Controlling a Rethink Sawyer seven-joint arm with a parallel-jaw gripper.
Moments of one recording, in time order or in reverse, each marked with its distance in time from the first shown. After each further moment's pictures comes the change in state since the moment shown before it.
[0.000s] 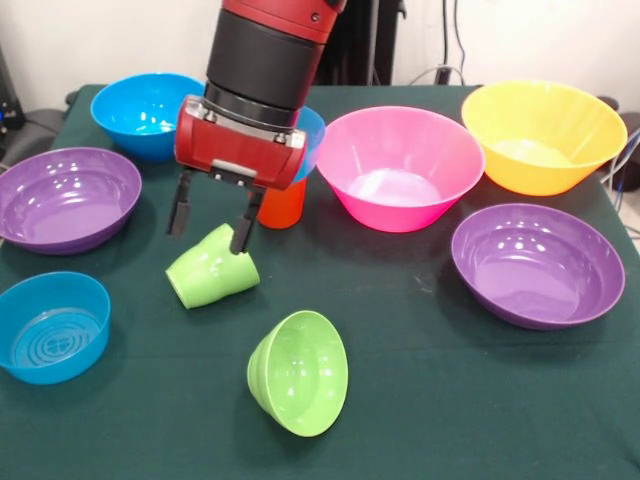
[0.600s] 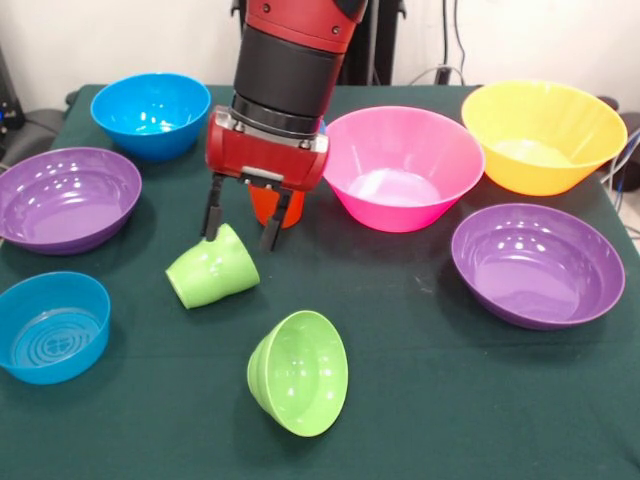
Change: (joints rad) arm -0.004 0.000 0.036 0.054 0.000 0.000 0.000
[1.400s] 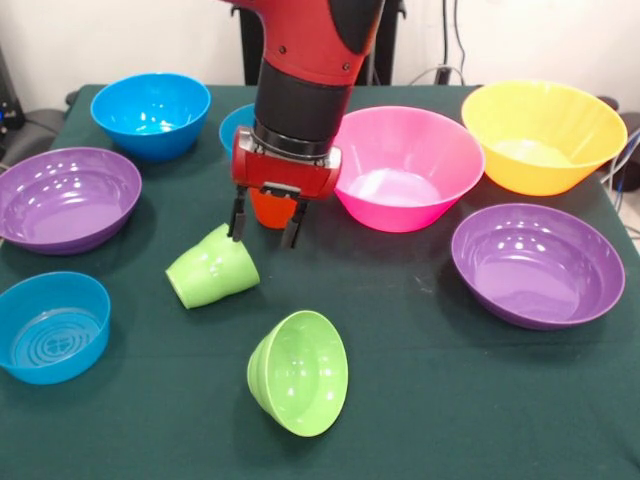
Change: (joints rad) arm 0.004 0.059 0.012 0.007 -0.001 0.101 0.000
